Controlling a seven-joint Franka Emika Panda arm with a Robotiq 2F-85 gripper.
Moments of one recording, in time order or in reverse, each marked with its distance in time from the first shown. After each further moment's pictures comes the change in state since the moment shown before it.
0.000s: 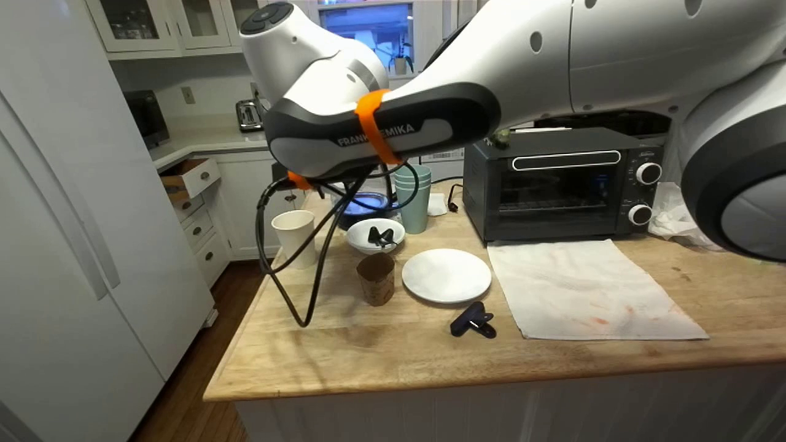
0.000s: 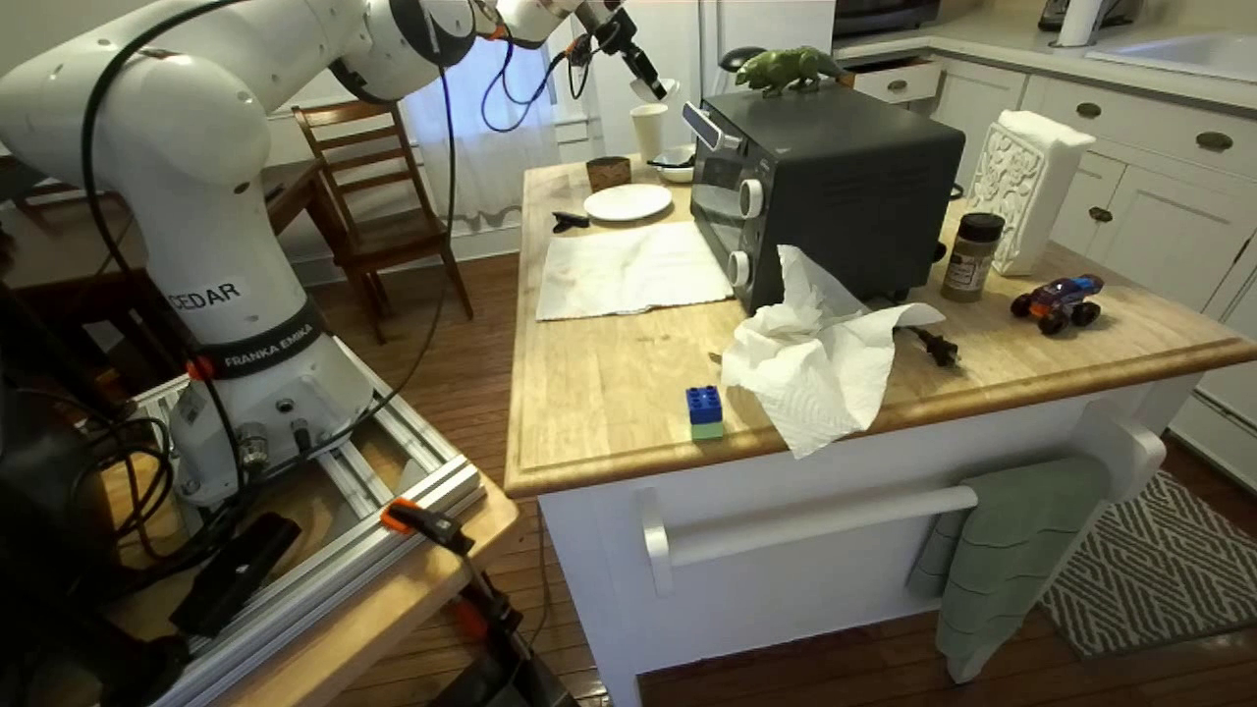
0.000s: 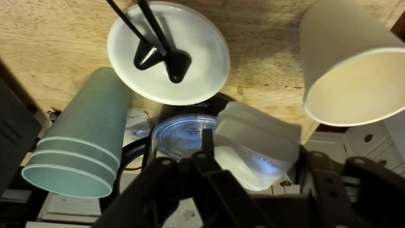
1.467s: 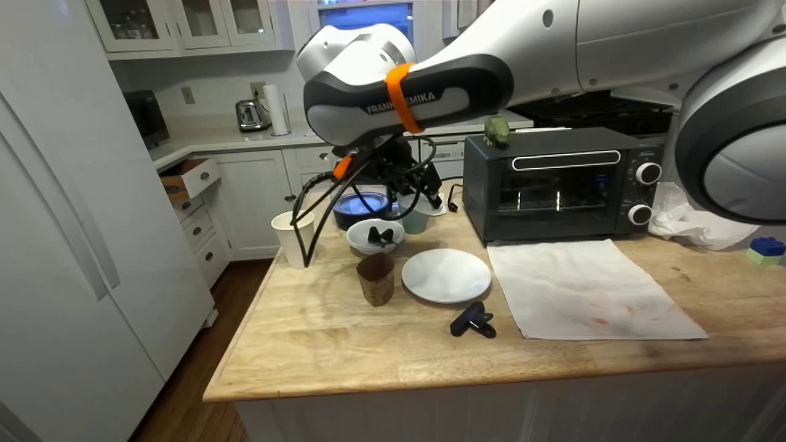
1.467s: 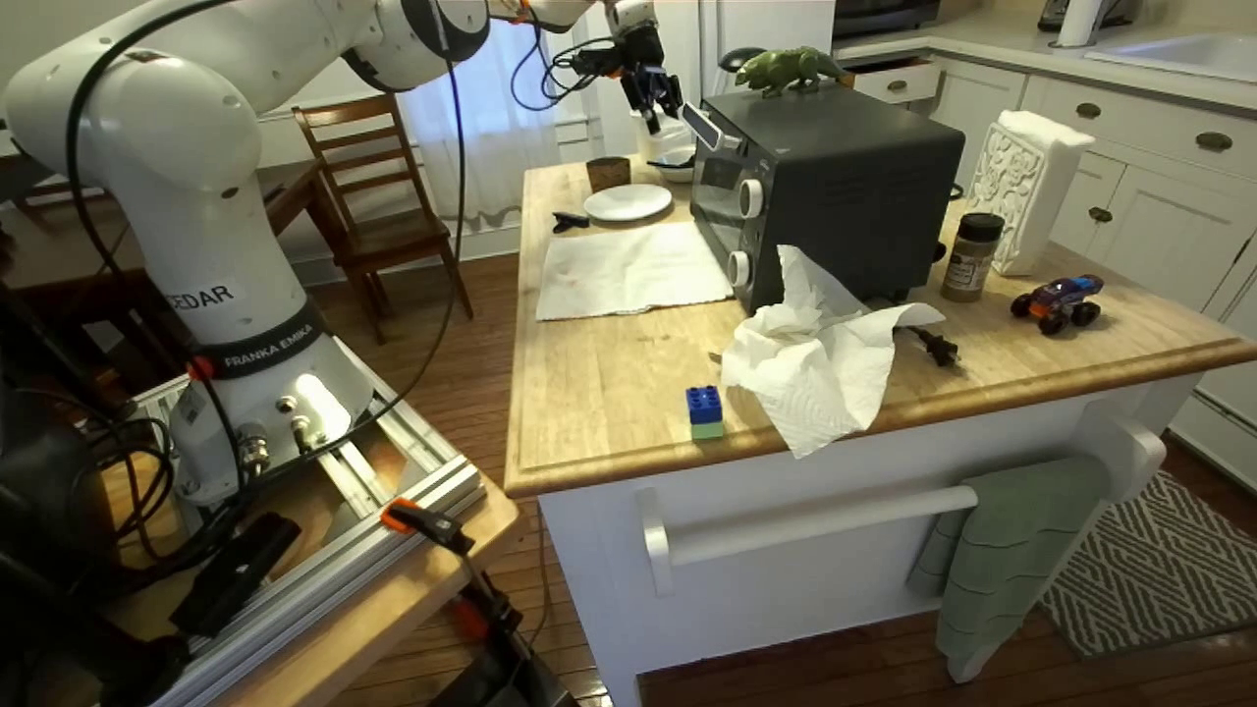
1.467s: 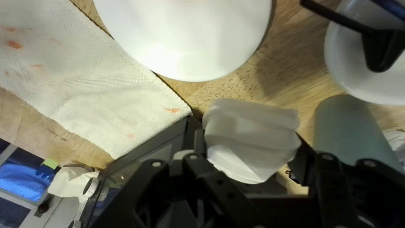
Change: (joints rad) arm -0.111 -0.030 0.053 -0.010 -0.004 -0.579 0.612
